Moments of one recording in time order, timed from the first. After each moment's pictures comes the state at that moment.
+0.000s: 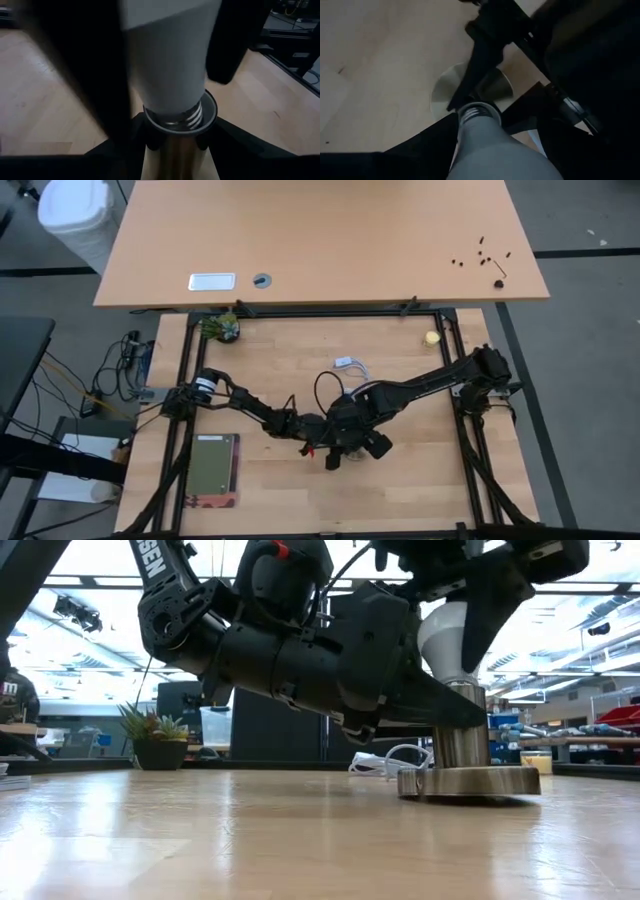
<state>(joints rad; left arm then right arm) -0.22 2.18 1.07 0.86 -0.11 -0.14 0.24 1.84 1.50 -1.00 -0.07 -0.42</state>
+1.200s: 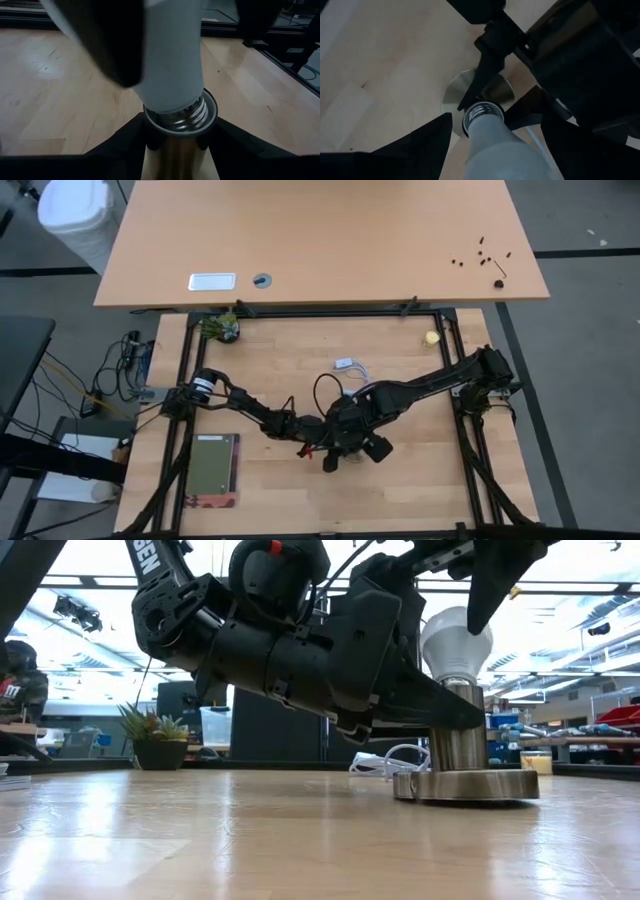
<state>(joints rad) -0.22 2.17 1.06 0.84 -0.11 -0.13 0.27 1.83 1.57 -1.04 -0.08 -0.37</state>
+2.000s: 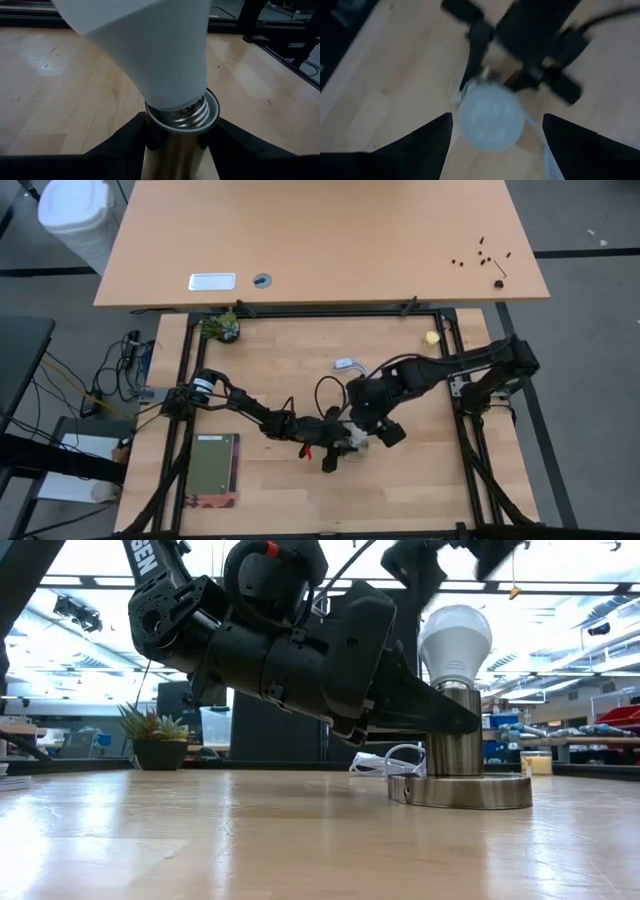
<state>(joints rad) -0.24 2.17 1.04 0.84 -0.11 -0.12 0.18 1.60 1.45 -1.03 -0.15 -0.31</state>
